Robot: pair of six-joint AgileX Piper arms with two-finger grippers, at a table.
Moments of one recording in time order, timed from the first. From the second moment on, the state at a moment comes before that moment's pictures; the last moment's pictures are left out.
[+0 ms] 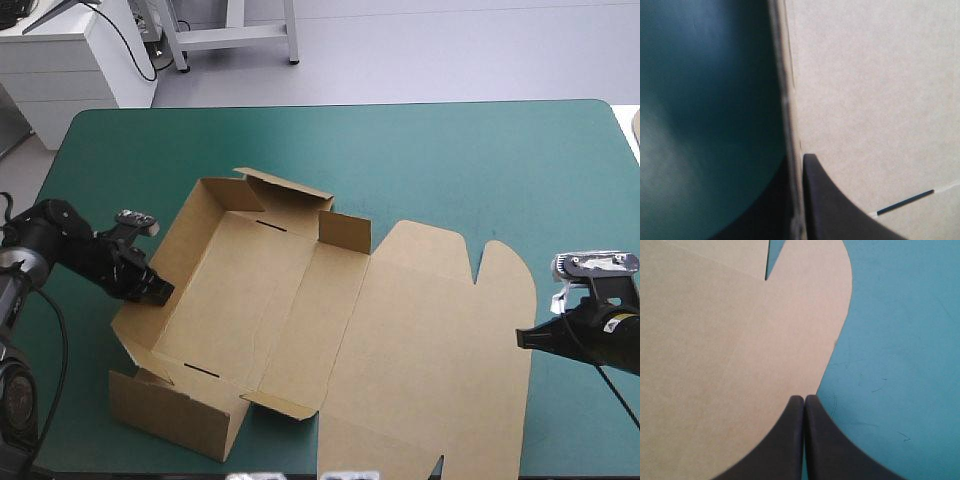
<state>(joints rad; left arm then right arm) 0.16 1.57 -1.13 -0.39 1.19 0.76 -0.11 0.82 -0.86 0.14 1.10 -0.21</state>
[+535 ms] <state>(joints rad) -0.43 1.58 -1.48 0.05 0.84 0.75 -0.11 0.82 -0.86 0.14 1.09 -0.21</state>
